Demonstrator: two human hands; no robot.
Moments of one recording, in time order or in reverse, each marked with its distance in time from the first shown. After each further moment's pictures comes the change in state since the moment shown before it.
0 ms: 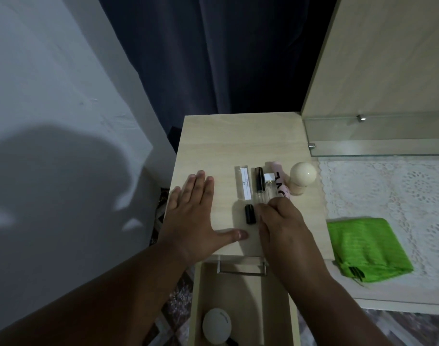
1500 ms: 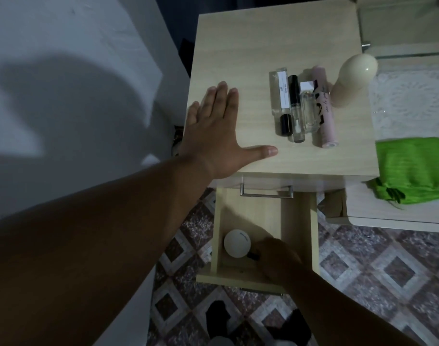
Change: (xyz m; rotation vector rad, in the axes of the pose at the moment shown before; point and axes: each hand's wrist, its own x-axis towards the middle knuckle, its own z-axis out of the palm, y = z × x) left_hand 0.003 -0.001 0.003 0.056 0.015 0.015; right_hand -0.172 0.023 0.154 -0.016 -1.105 0.263
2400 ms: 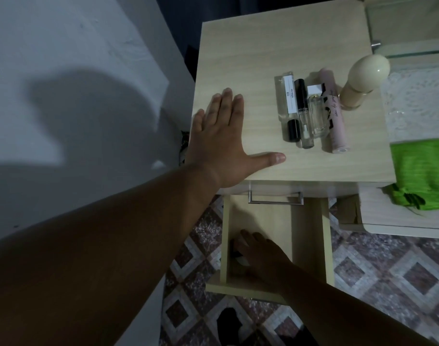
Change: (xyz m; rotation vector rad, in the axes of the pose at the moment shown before) left_hand 0.000 0.001 -0.001 0.003 -0.004 0.006; right_hand 0.027 -0.026 0.012 -0.278 0.145 -0.408
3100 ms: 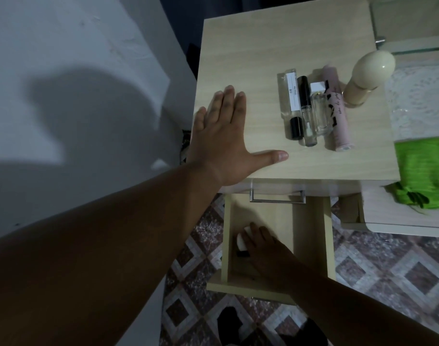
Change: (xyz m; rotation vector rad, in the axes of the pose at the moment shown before) left_hand 0.000 -0.001 0.001 -0.011 0.008 0.007; right_hand -0.007 0.010 0.013 -0.070 0.123 0.057
